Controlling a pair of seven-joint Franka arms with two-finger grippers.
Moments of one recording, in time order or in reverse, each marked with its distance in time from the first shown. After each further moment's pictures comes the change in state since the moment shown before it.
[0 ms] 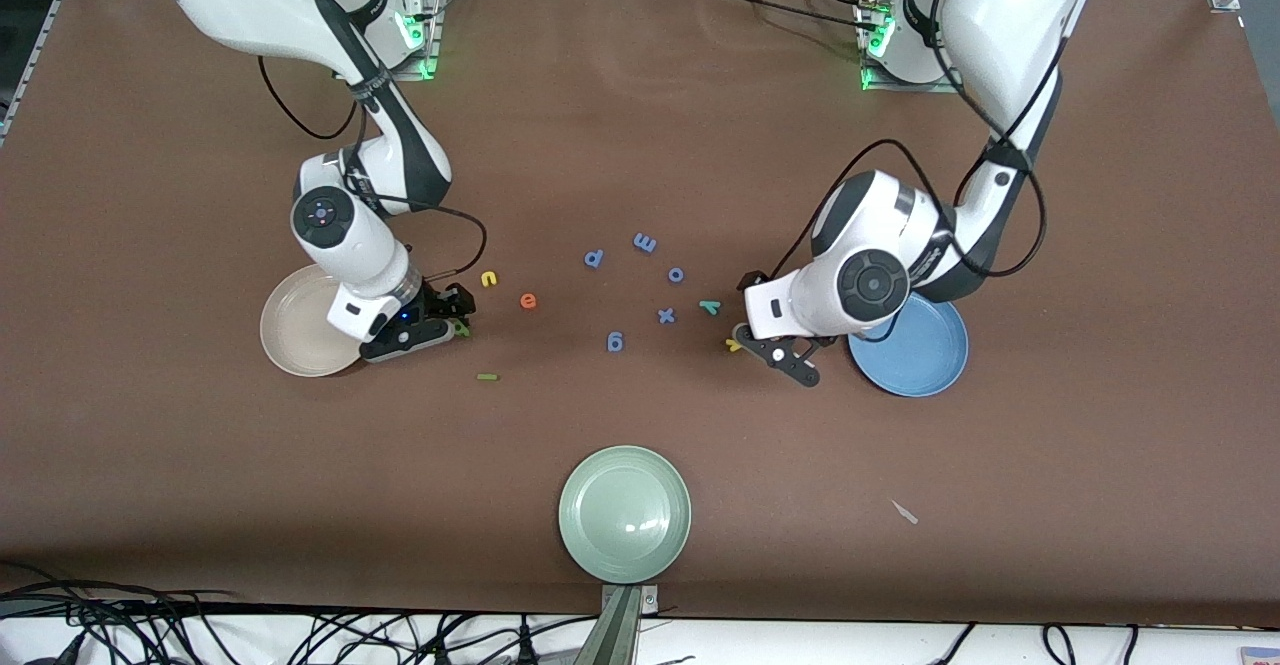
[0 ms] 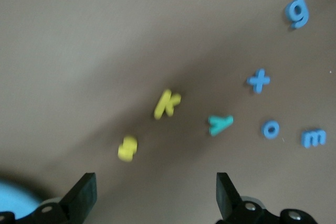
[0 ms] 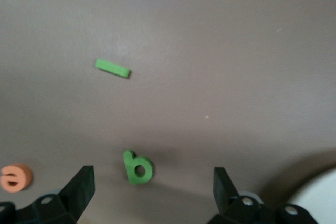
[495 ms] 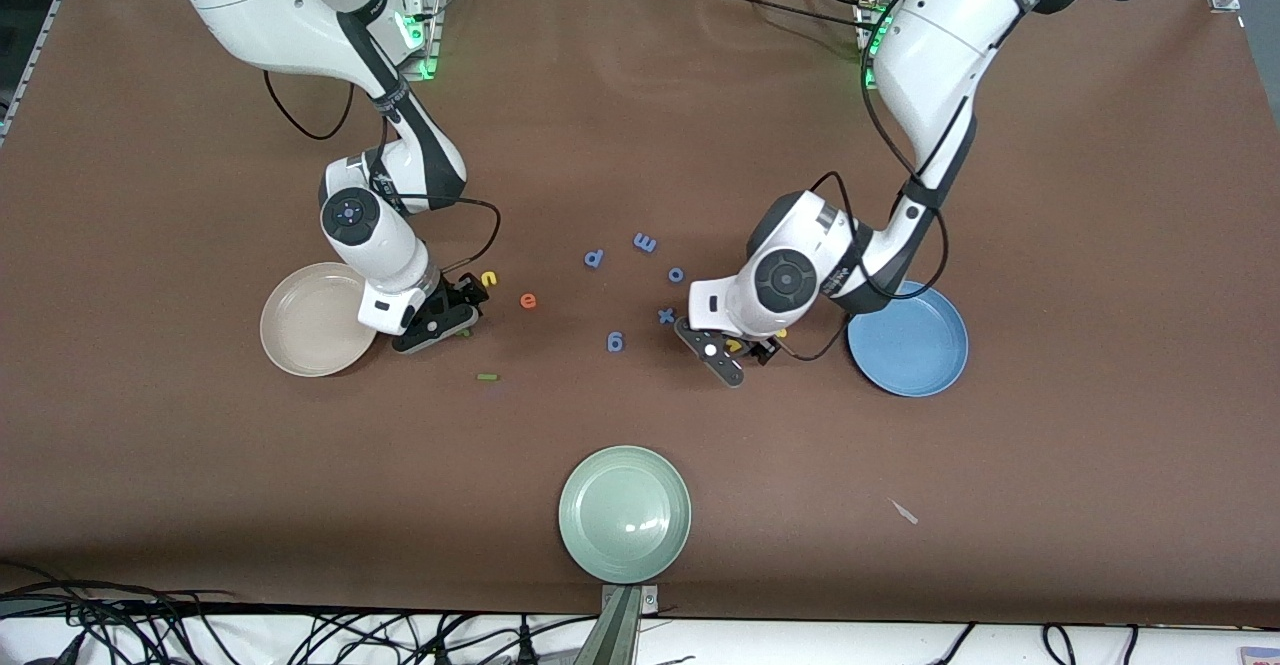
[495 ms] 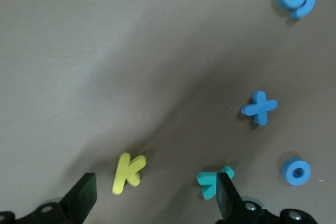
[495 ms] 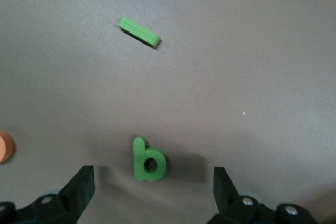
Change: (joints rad) left arm -0.100 0.131 0.001 0.007 0.131 0.173 0.040; right arm 0.015 0.032 -0.003 -0.019 -0.003 0.036 -0.171
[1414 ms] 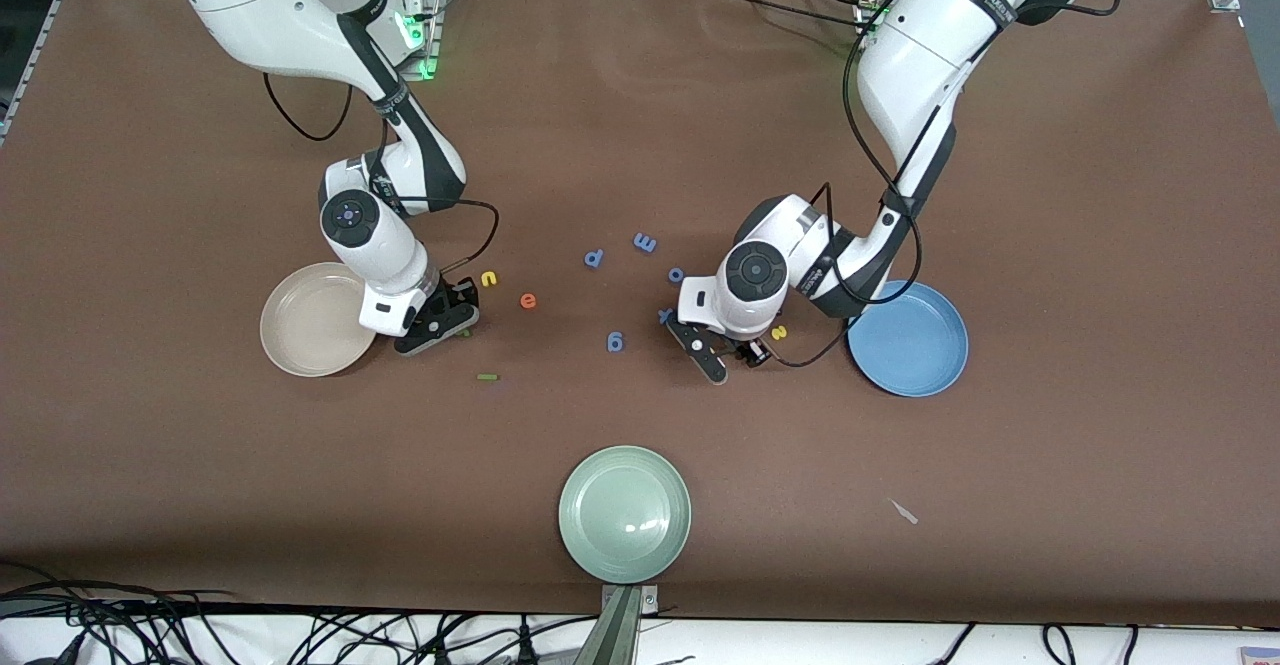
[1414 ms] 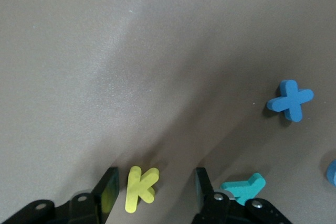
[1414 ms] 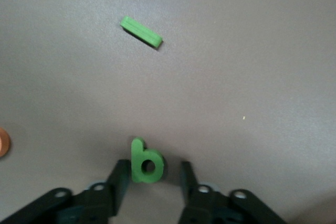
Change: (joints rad) left arm -0.016 0.027 0.007 0.002 0.122 0.035 0.005; right arm 0.001 0.006 -0.001 0.006 0.000 0.001 -0.021
